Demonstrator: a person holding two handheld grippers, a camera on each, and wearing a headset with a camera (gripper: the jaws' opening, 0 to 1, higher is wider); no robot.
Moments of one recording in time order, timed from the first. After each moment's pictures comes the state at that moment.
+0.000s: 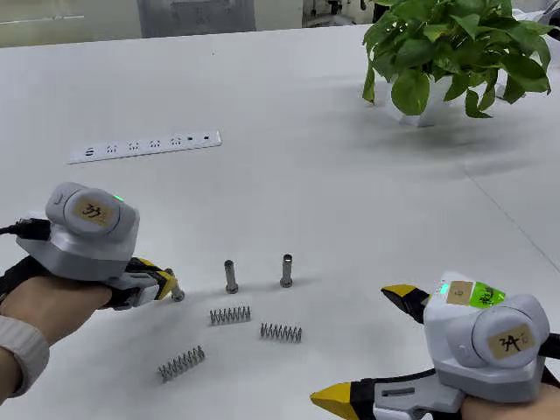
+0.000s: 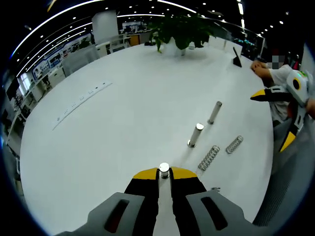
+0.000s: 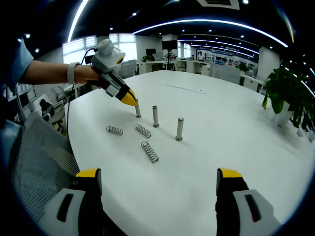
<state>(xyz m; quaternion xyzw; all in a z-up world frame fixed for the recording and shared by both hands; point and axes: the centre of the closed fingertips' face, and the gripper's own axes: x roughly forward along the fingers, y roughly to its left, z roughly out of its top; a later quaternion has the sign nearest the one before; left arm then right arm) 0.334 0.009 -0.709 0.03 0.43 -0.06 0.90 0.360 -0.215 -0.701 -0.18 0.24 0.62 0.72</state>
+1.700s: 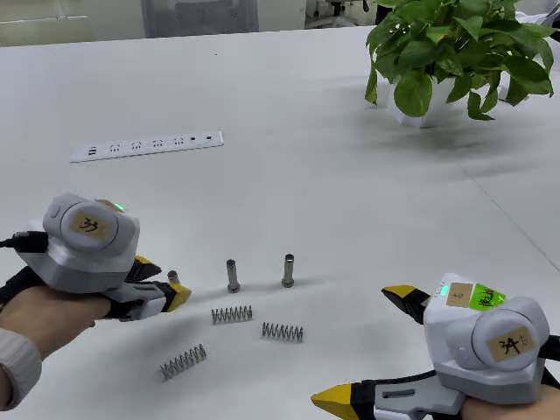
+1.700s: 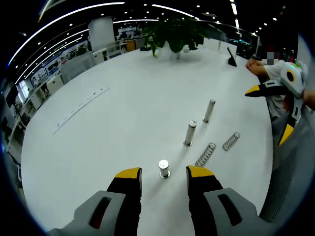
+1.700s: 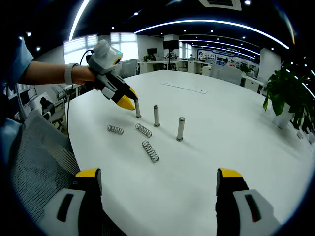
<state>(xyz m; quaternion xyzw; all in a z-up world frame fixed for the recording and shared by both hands) 0.325 0.001 -0.707 0.06 0.40 -0.07 0.91 0.358 -0.216 -0.700 -0.19 0.24 0.62 0.72</state>
